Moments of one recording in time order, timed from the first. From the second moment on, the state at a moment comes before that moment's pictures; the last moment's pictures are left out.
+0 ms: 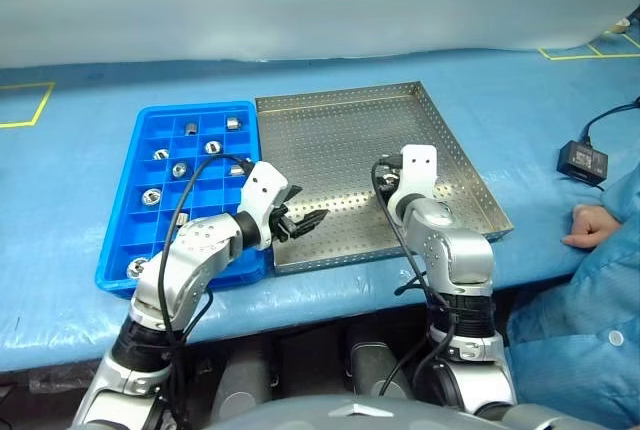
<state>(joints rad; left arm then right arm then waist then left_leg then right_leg) -0.24 0.39 -0.18 -0.45 -0.35 0.79 -0.47 -0.39 -0.03 -0.04 -0.23 0.13 0.96 0.01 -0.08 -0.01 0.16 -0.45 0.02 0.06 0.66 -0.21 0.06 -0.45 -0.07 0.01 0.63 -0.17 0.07</state>
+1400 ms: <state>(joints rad) 0.15 0.41 -0.03 -0.88 -0.31 0.98 -0.16 -0.84 0.09 0.28 0.58 0.12 0.41 0.49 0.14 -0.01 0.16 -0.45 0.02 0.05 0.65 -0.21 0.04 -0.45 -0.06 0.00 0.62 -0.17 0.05</state>
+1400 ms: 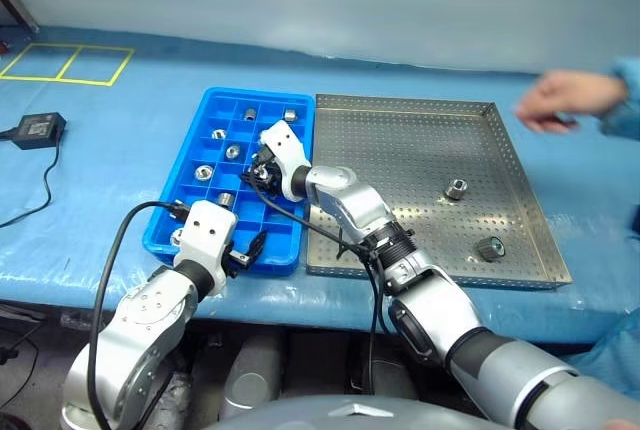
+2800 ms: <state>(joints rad) -0.29 0.29 -0.25 -0.41 -0.31 0.71 -0.45 -0.48 -0.04 -0.22 -0.15 0.00 0.97 -0.08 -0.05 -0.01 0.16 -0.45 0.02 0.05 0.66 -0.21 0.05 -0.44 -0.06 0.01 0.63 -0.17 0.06</state>
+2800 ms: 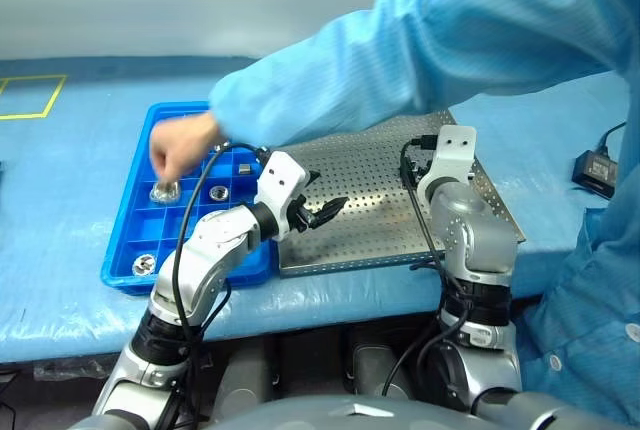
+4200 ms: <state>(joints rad) -0.20 0.40 -0.14 -0.53 -0.29 0.79 -0.39 -0.50 -0.10 0.00 -0.21 0.30 0.91 0.17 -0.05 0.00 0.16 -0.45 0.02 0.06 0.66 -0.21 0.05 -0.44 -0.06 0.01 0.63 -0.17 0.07</state>
